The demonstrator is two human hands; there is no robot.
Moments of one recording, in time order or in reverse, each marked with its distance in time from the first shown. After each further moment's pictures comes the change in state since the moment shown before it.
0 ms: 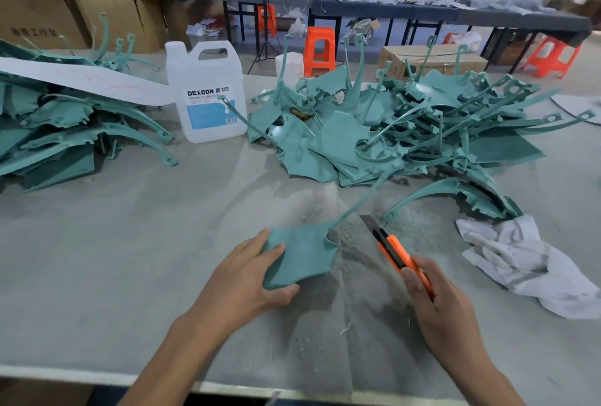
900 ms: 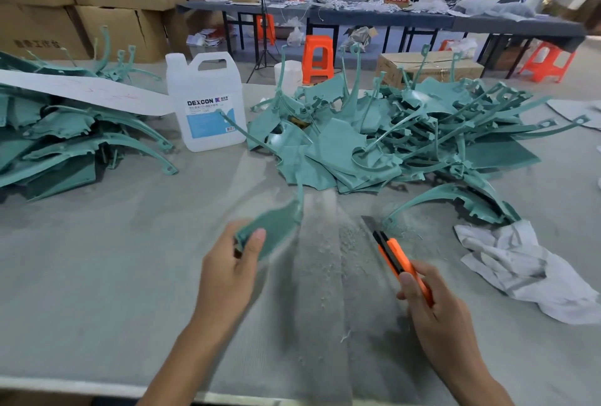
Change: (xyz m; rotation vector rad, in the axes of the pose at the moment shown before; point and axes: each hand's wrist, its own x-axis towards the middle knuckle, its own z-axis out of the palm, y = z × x) left_hand 0.000 0.013 -0.014 -0.734 0.609 -0.015; right_hand -0.006 -0.011 -0.001 0.098 0.000 0.040
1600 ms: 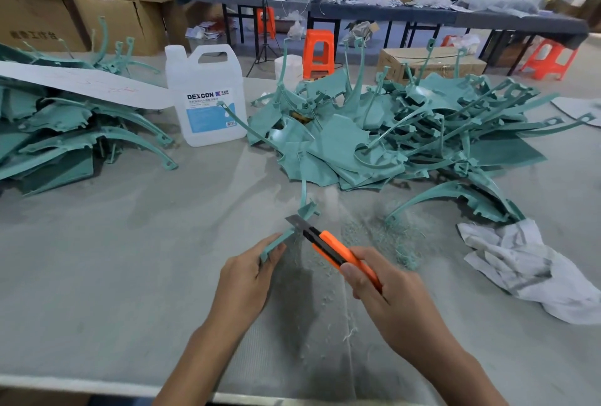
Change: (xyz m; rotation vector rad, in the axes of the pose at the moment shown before) left_hand -0.005 -0.032 0.021 0.231 -0.184 0.011; right_hand 0.014 -0.072 0.013 -0.067 -0.319 -0.207
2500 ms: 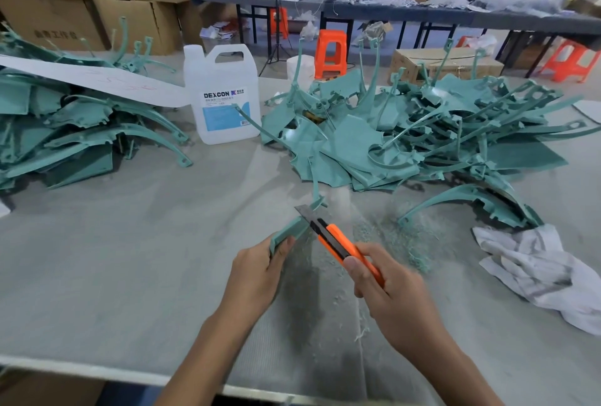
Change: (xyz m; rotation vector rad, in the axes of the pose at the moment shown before) left_hand 0.009 0.001 -0.002 0.077 -0.016 -0.099; right_hand 0.006 -0.006 0.016 0.160 0.061 -0.015
